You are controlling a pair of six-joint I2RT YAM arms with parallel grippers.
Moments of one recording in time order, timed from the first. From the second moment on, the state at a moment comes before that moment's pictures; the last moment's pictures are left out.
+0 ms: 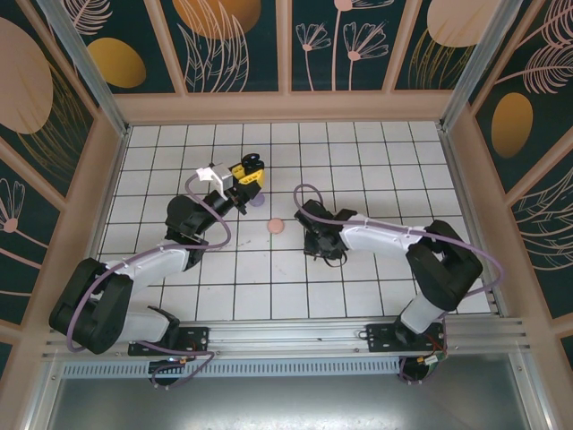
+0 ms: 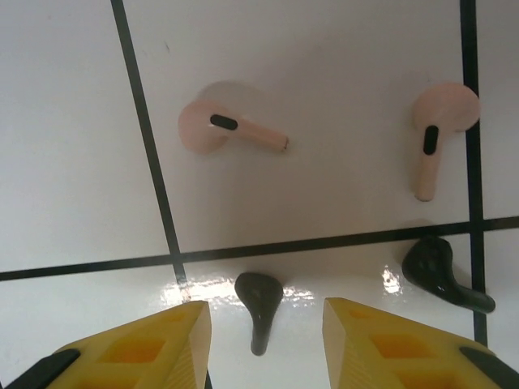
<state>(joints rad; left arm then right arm) -0.48 1.34 0.54 1.15 0.44 -0.20 0.83 1.63 0.95 -0.61 0.11 0.93</state>
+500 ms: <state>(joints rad) -0.48 1.34 0.53 1.15 0.44 -0.20 0.83 1.70 0.97 -0.61 0.11 0.94</state>
